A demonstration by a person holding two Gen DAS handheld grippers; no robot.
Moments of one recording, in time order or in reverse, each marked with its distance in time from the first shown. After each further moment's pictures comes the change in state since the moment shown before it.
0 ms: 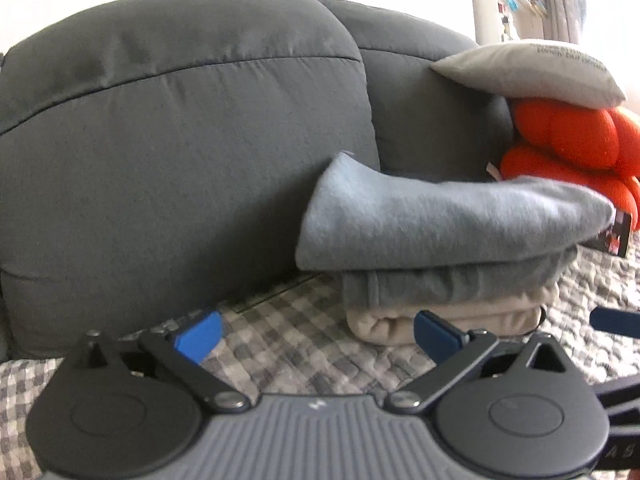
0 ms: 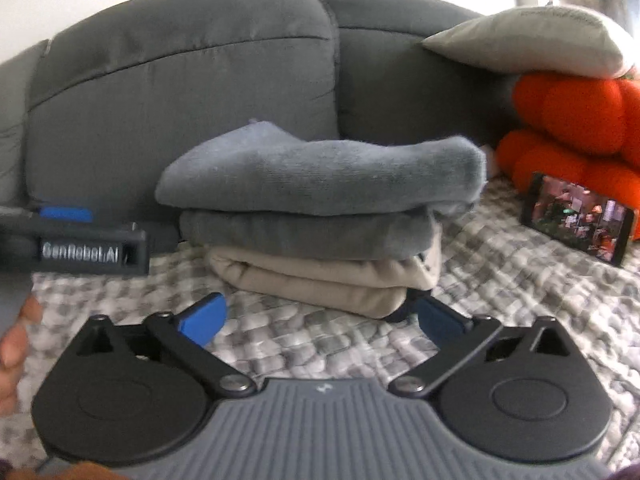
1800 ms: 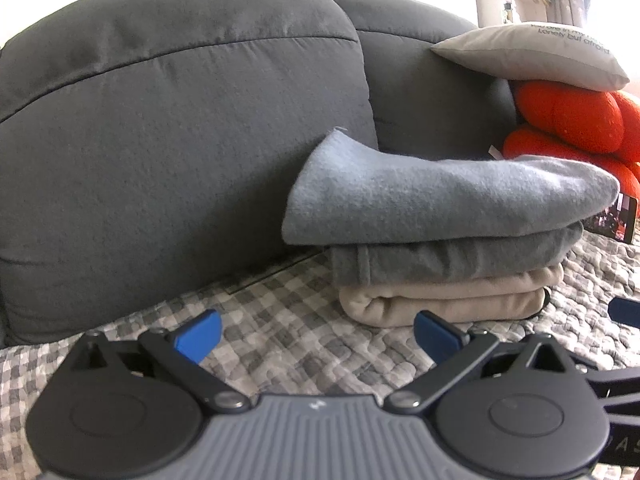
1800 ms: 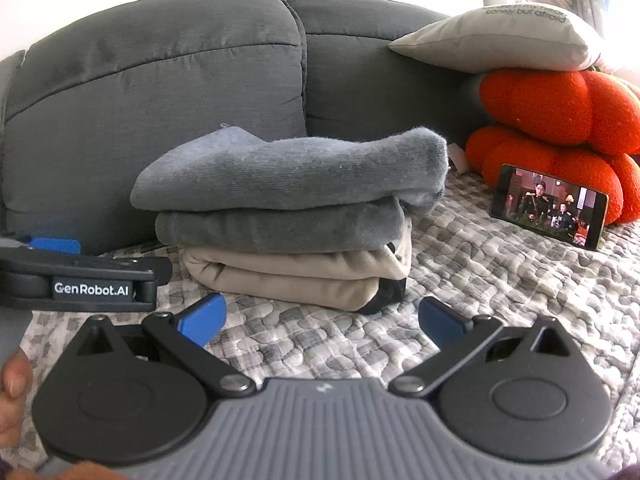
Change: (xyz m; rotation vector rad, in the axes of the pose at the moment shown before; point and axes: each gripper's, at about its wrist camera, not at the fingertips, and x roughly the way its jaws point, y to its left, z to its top) left arm 0.008 -0.009 -0.010 -0.017 0.054 -0.018; right arm -0.006 -0.003 -0.008 0.030 -0.033 -0.073
